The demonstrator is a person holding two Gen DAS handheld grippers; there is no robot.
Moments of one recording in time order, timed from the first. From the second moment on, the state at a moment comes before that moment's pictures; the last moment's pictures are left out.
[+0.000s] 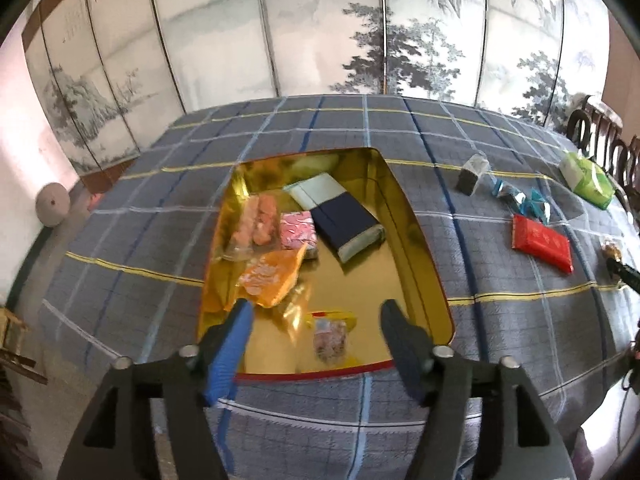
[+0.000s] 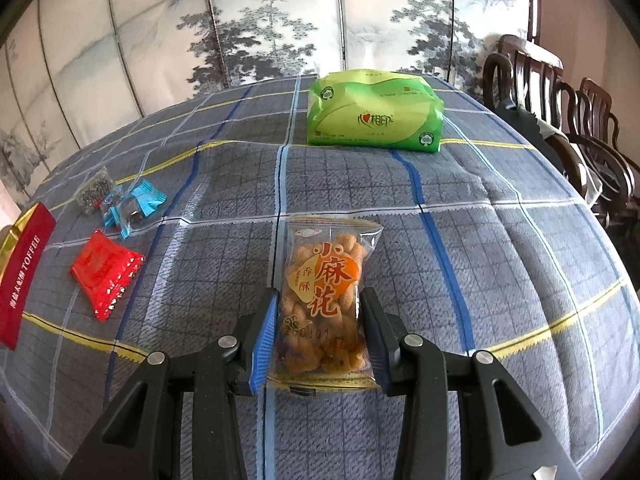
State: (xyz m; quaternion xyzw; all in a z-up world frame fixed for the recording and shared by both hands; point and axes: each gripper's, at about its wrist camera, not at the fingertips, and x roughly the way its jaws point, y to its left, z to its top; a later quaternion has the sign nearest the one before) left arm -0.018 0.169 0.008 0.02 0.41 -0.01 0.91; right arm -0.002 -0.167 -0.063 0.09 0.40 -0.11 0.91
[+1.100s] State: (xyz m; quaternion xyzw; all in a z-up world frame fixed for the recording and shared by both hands) left arm -0.048 0.196 0.014 0.01 0.38 0.04 0.92; right arm -0.002 -0.078 0.022 0.06 0.34 -0.04 0.94
